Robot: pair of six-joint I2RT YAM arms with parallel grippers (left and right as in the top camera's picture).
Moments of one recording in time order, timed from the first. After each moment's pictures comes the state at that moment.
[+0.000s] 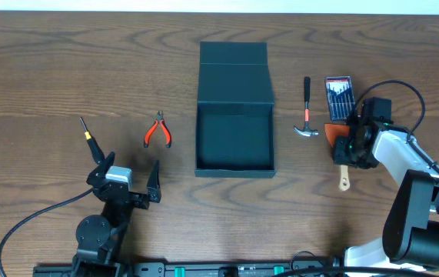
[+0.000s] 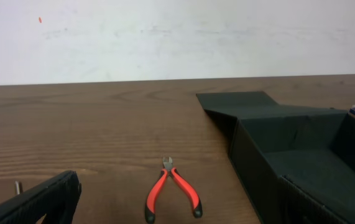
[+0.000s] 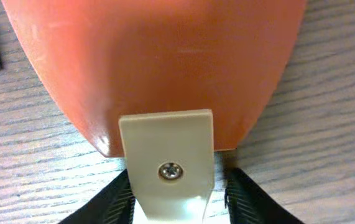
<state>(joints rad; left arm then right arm) -0.19 0.01 0.02 -0.11 0.04 -0.04 -0.19 1.70 0.88 -0.59 0.00 0.00</state>
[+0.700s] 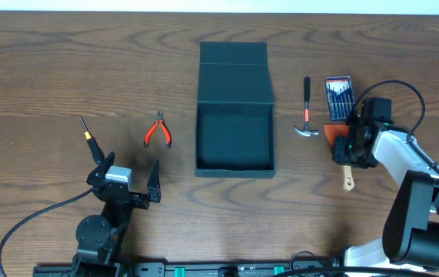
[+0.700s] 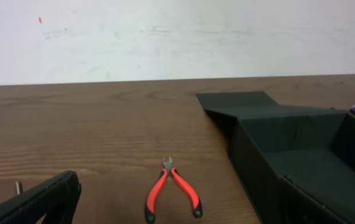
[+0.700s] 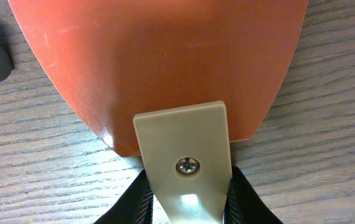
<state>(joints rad) -0.19 0.01 0.02 -0.11 0.04 -0.04 -0.19 1.69 0.88 -0.59 -0.01 0.00</state>
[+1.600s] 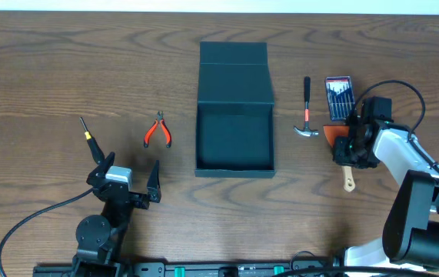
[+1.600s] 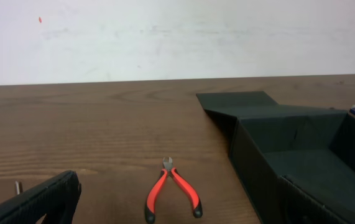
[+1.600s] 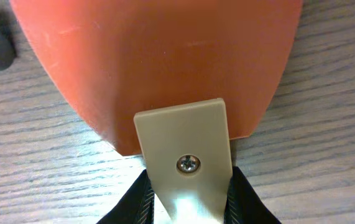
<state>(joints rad) -0.19 0.01 0.02 -0.11 0.04 -0.04 -0.19 1.70 0.91 -0.64 -0.02 0.00</state>
